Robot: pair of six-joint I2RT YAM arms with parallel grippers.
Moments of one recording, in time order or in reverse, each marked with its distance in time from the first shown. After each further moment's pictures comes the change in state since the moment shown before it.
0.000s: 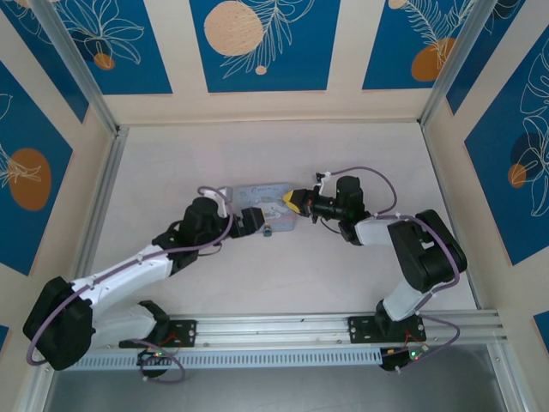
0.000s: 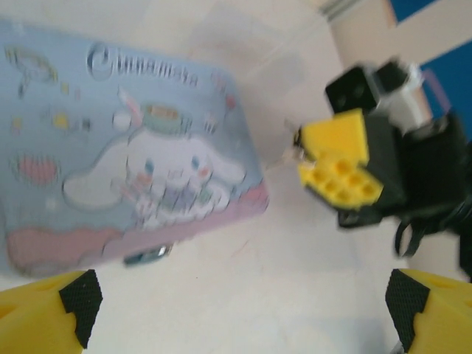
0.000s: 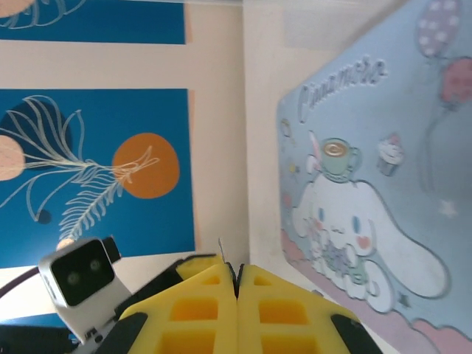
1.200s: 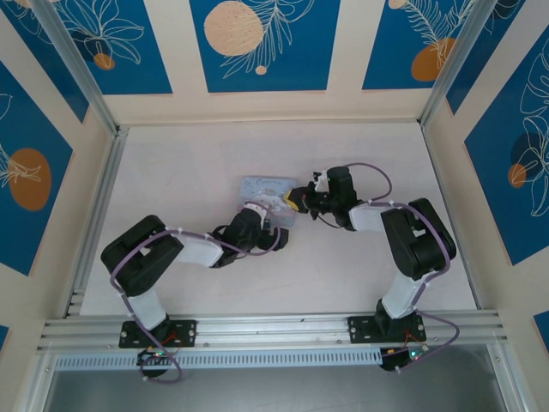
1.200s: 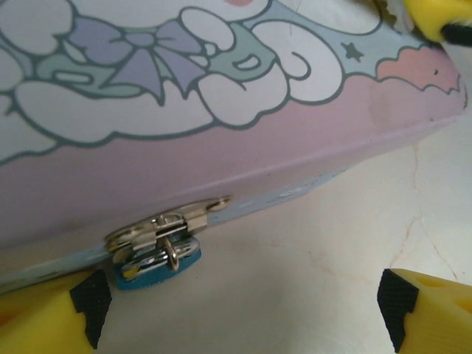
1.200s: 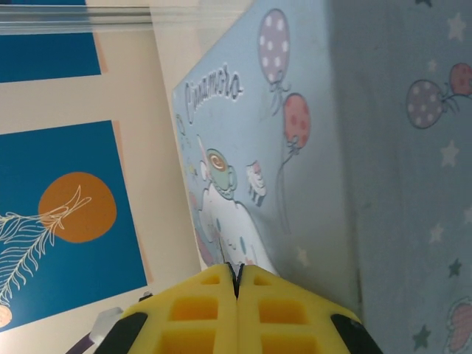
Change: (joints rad) left arm -0.125 0.617 0.079 0.406 -0.182 0.308; right arm -0.013 0.120 0.174 -0.304 0.074 -0.102
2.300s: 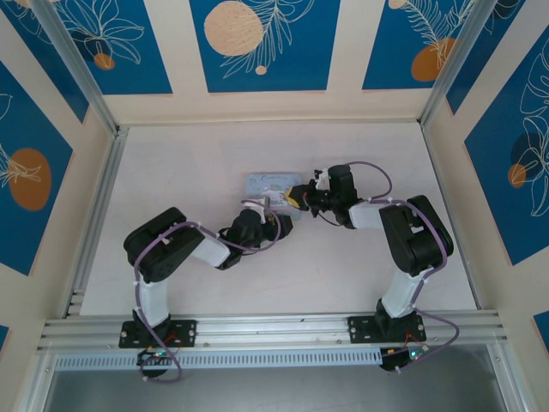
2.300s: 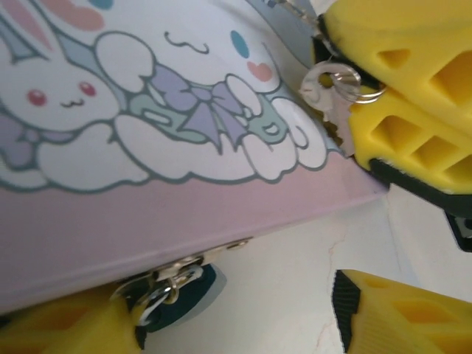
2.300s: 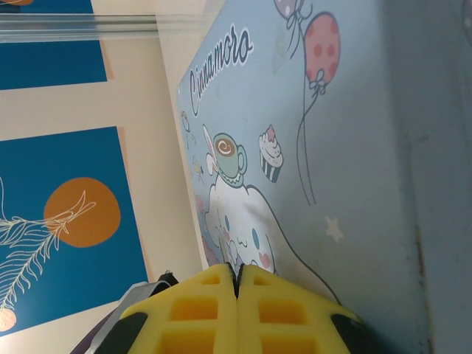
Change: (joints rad) left arm 0.014 0.160 0.002 0.387 0.043 -0.311; right arm -0.013 0.019 0.012 0.025 -0.007 0.002
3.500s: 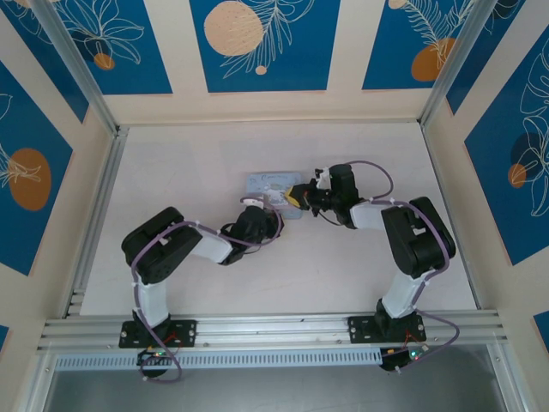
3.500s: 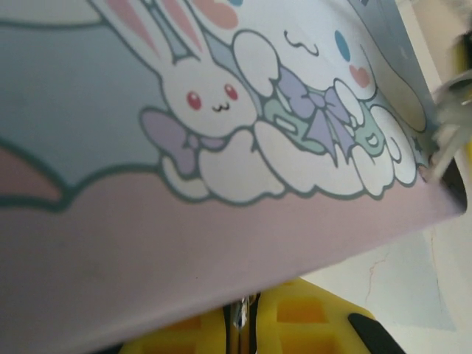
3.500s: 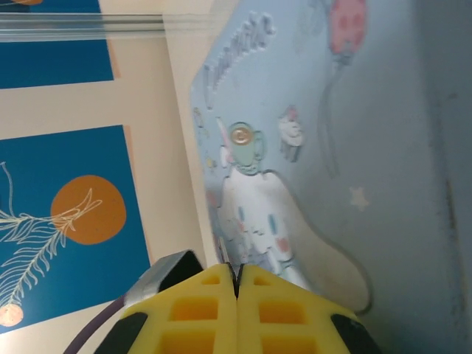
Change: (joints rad) left arm -0.011 -0.035 0.064 -0.216 -0.067 -0.073; right arm -0.014 -0.049 -0.011 -0.010 -0.011 0.003
